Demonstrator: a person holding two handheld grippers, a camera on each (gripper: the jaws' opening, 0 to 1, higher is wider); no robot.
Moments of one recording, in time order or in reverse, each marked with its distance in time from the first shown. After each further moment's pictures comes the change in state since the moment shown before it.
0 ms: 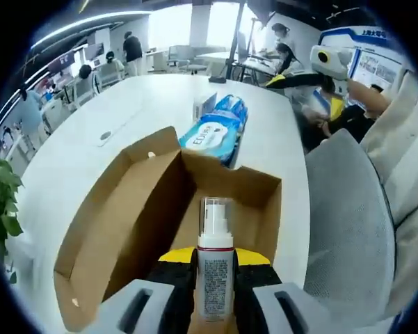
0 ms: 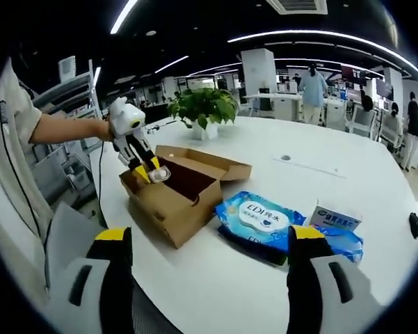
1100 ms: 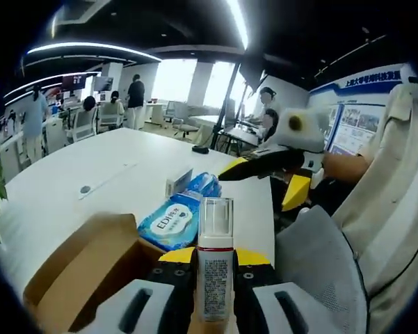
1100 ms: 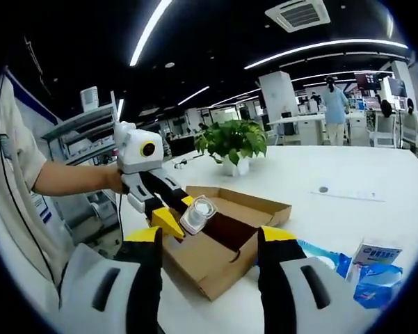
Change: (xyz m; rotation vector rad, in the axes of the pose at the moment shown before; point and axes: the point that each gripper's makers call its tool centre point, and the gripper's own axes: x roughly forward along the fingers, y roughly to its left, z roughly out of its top) left arm 0.000 -0.061 0.101 -0.070 -0.397 -0.131; right arm 0.043 0.047 0.059 0.037 -0.192 0.185
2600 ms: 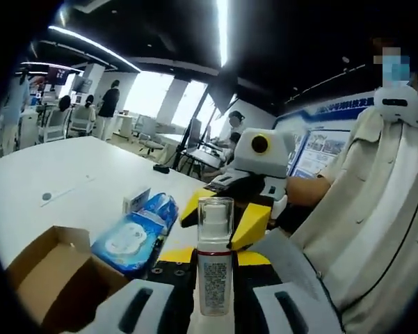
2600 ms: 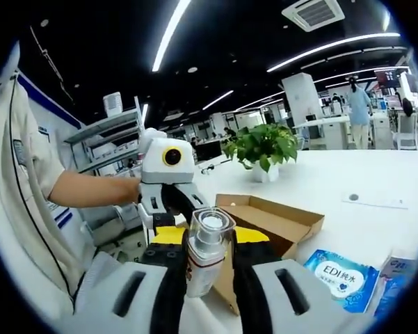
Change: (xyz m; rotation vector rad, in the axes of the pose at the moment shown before) left arm 0.005 -0.045 0.020 -0.034 -0.137 -0.229; right arm 0.022 0.039 0.013 0.003 -0.019 0.155
